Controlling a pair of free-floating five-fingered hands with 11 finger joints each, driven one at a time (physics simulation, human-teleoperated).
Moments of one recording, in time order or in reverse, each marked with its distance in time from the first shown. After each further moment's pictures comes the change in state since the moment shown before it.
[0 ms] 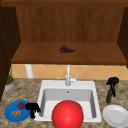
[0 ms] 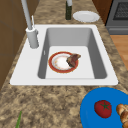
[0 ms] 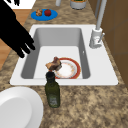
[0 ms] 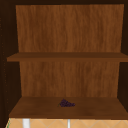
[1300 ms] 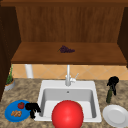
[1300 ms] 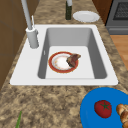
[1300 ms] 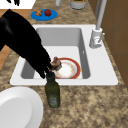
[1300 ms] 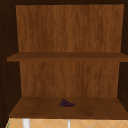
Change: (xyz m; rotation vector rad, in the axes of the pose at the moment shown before) left hand 0.000 0.000 0.000 0.000 0.000 0.000; right hand -0.020 -0.016 -0.076 0.116 -0.004 0.013
